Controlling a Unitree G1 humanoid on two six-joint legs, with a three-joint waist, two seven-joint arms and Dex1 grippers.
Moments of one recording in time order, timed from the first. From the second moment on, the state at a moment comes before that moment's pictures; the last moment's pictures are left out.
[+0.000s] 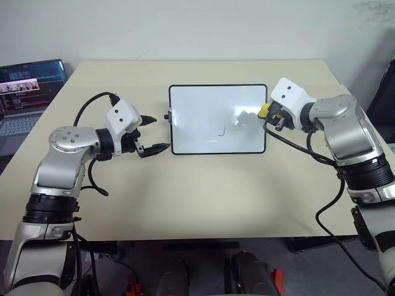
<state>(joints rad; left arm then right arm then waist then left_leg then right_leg) -0.60 0.80 0.01 0.12 -0.22 0.31 -1.04 -0.96 -0.66 0.28 0.09 -0.17 0.77 0.86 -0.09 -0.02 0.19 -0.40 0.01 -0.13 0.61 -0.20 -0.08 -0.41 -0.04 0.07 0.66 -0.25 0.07</state>
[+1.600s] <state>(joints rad) -0.53 0.76 -0.05 0.05 -0.22 0.34 -1.06 -0.98 -0.23 0.43 0.37 -0.30 0.77 0.51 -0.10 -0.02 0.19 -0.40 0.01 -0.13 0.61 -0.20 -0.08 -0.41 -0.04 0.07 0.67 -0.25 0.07</state>
